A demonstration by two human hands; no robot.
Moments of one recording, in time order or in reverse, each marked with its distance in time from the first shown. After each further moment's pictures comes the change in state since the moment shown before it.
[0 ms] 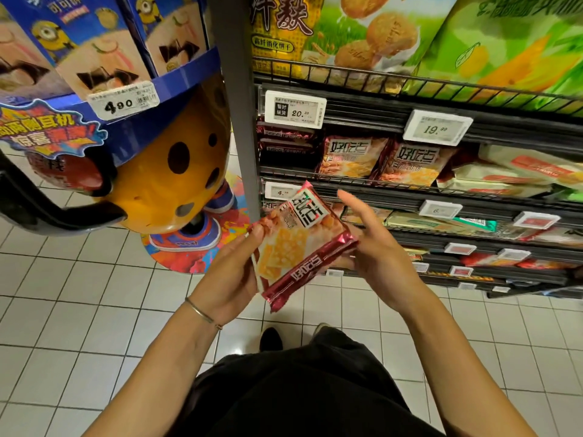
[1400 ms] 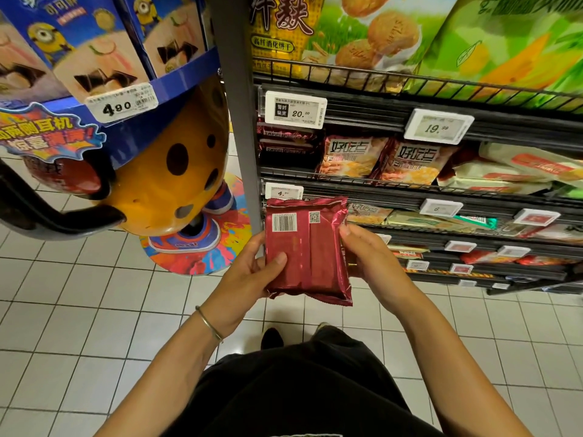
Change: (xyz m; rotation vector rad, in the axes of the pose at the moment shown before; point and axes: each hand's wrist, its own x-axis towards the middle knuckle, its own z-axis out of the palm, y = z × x) left_hand -0.001 -0.018 -0.006 0.353 -0.071 0.121; right_hand 0.004 0.008 0.011 -0.319 0.183 0.153
